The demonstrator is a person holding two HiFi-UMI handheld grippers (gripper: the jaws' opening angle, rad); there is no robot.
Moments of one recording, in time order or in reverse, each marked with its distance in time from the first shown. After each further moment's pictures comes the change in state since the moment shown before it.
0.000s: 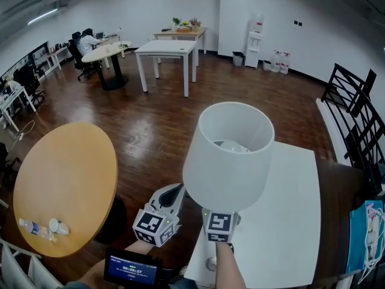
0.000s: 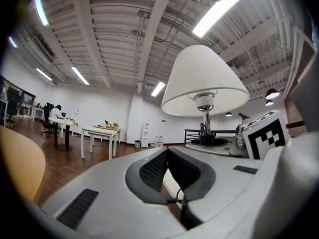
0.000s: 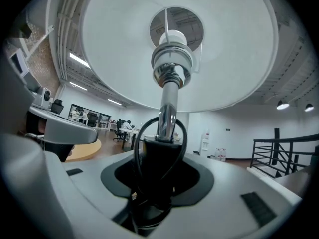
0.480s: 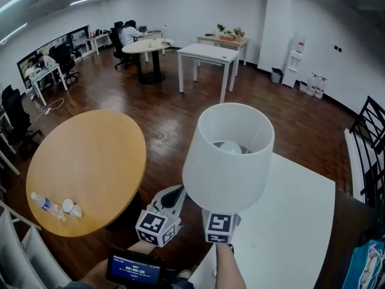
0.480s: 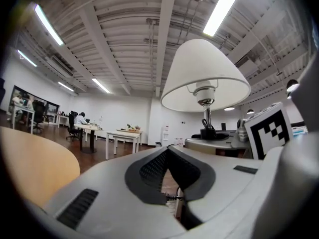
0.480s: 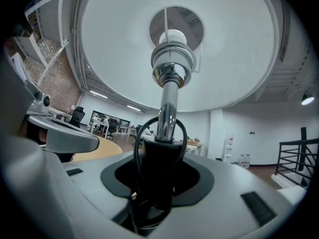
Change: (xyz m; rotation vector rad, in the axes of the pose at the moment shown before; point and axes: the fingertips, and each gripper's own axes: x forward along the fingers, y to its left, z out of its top) left arm -0.065 0.076 0.014 -0.013 -0.020 0.250; right arm 0.041 0.101 0.044 -0.025 -0.062 0.241
